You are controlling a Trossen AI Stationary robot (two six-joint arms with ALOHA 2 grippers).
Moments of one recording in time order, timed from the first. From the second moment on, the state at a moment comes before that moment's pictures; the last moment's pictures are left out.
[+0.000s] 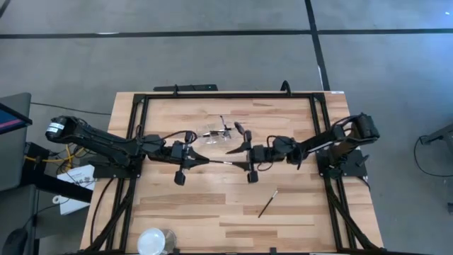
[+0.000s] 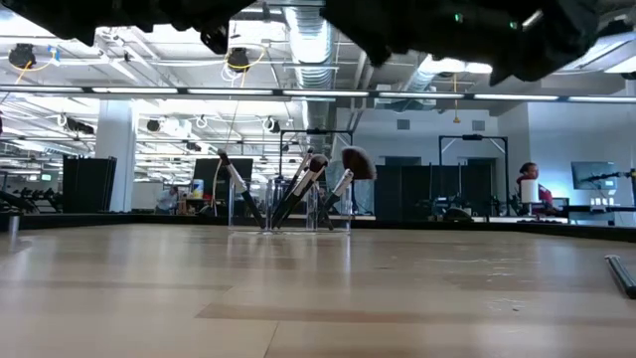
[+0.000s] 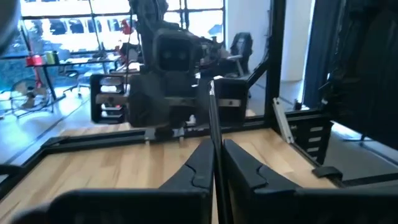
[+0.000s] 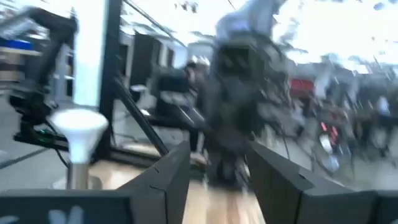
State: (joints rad) left arm -0.19 1.11 0.46 0.67 -0.01 0.10; right arm 0.12 1.64 0.67 1.13 -0.05 -0.20
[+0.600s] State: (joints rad) left arm -0.19 1.11 0.46 0.68 0.08 0.10; right arm 0.17 1.74 0.81 1.13 -0.05 -0.37
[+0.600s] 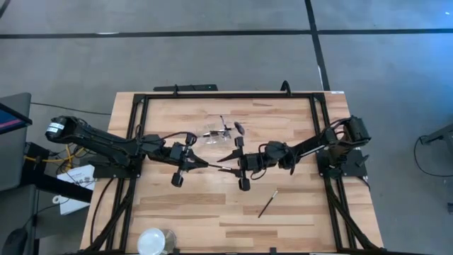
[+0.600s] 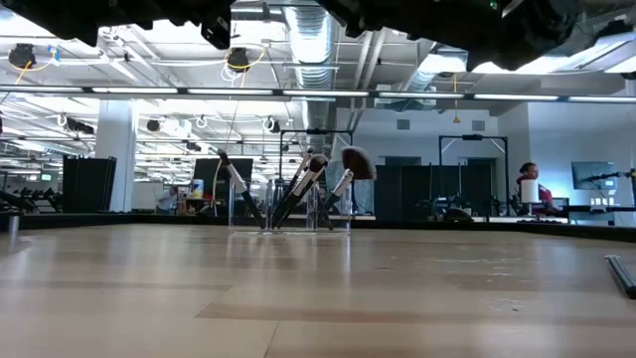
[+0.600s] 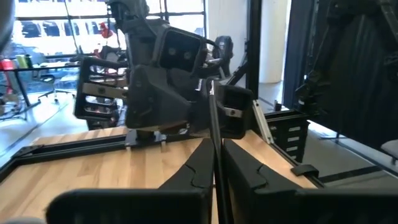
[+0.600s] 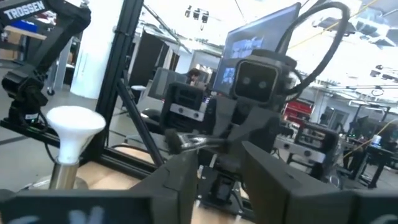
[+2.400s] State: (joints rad) left arm -0.19 1.11 0.46 0.61 -0.04 0.10; right arm 0.16 1.74 0.81 1.13 -0.04 -0.36
